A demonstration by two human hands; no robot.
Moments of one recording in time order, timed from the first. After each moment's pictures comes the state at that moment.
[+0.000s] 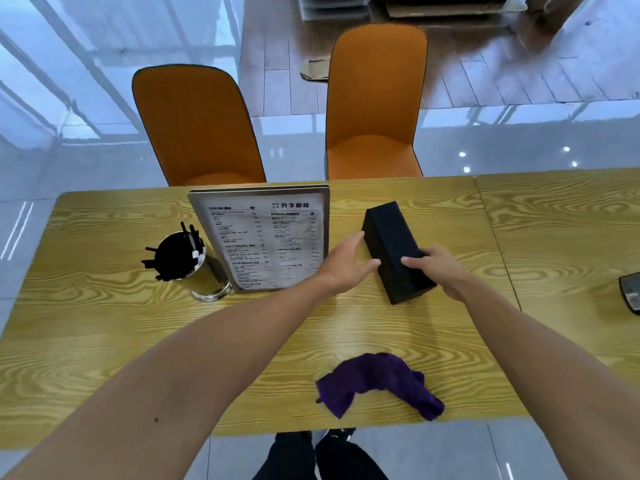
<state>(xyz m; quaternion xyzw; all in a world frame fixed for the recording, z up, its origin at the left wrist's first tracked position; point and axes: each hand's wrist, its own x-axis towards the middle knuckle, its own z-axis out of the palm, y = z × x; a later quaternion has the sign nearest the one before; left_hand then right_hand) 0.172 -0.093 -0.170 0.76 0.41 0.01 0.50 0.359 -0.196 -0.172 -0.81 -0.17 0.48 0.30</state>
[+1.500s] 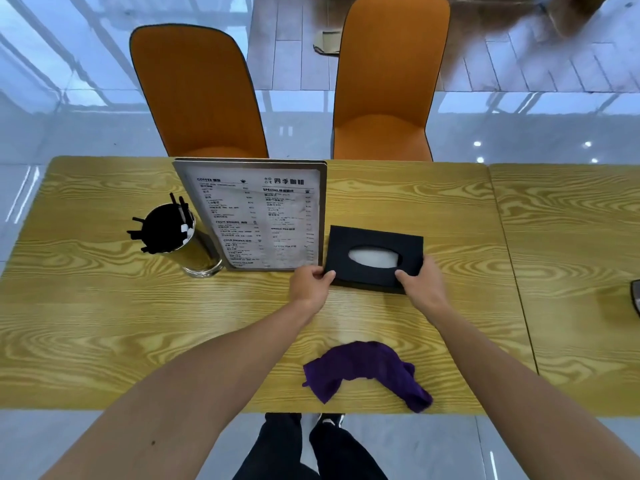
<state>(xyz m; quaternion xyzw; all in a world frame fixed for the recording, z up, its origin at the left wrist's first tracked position) 0.125 -0.134 -0.251 0.58 0.63 0.10 0.51 0.330 -0.232 -0.243 -0.88 -0.22 0.34 0.26</state>
